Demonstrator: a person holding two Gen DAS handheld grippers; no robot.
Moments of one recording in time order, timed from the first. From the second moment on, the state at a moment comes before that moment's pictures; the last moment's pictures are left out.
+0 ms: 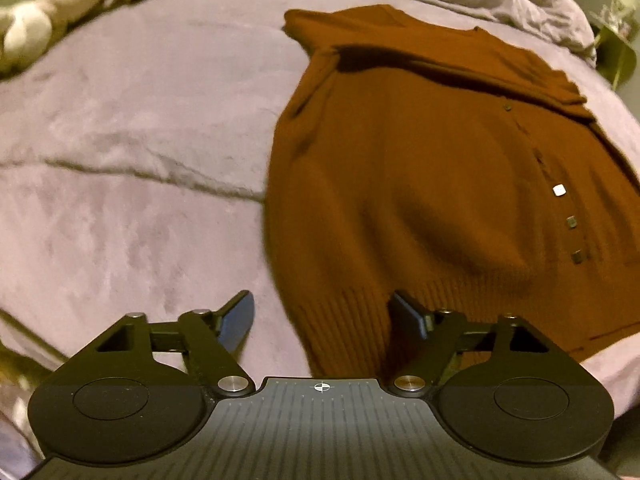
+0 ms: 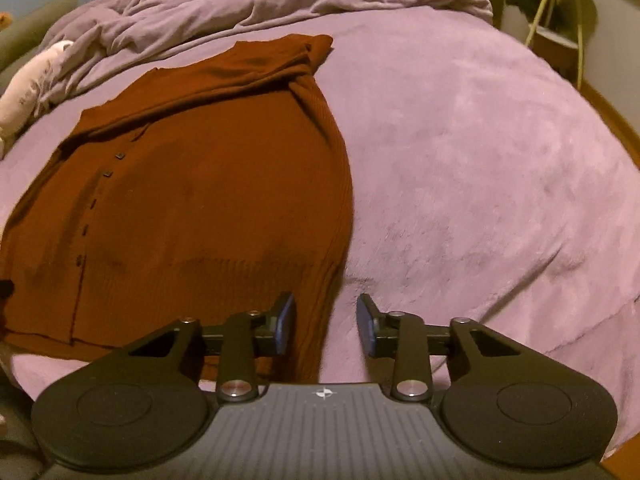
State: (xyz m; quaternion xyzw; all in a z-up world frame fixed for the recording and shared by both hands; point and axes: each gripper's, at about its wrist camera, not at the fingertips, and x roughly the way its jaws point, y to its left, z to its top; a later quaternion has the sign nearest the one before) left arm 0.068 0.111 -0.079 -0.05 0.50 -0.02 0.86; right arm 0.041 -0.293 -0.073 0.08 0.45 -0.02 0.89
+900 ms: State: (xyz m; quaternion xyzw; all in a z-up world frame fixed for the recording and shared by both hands) left arm 0.077 0.121 -0.084 -0.10 0.53 -0.13 0.83; right arm 0.051 -0.313 -0.080 0.17 0.49 0.03 0.86
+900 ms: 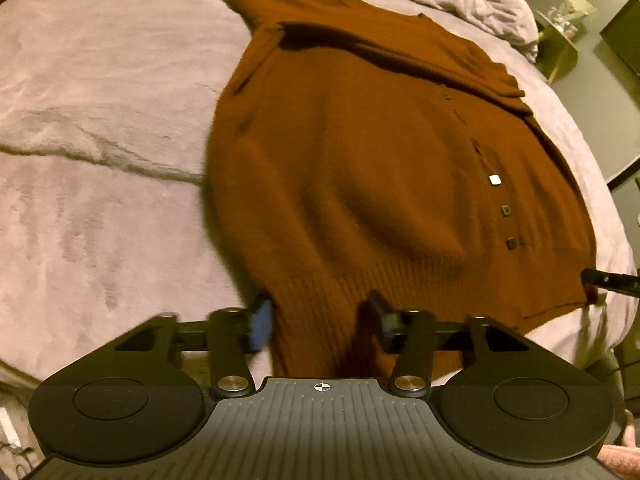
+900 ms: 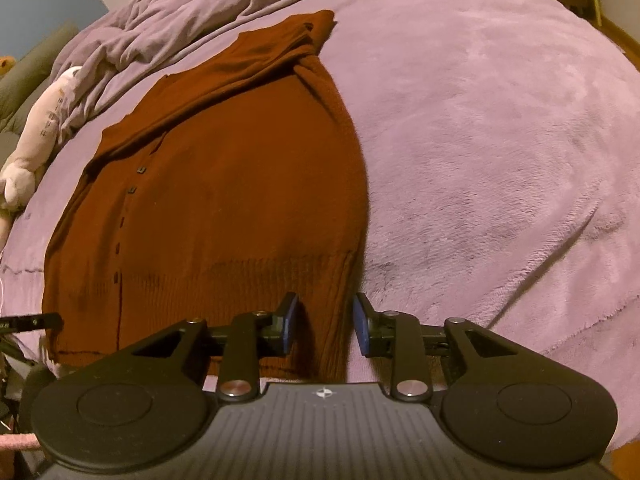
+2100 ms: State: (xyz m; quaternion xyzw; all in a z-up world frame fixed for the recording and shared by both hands) left arm 0.200 0.159 -0.030 -0.13 0.35 -0.04 0.93; right arm 0.208 -0.308 -0.032 0.12 0.35 0.03 0.93
